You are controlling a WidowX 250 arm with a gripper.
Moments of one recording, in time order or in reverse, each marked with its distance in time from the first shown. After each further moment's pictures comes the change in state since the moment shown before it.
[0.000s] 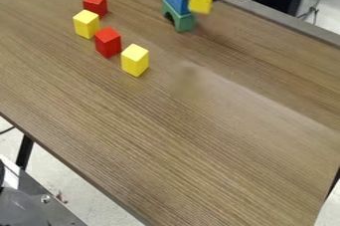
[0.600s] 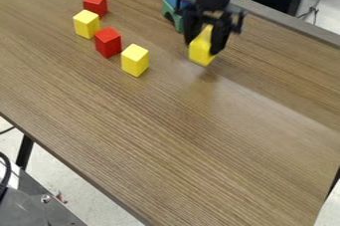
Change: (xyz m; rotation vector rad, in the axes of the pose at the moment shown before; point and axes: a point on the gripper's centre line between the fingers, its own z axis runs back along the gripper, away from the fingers) arm -0.064 -0.023 -0.042 -0.027 0.044 -0.499
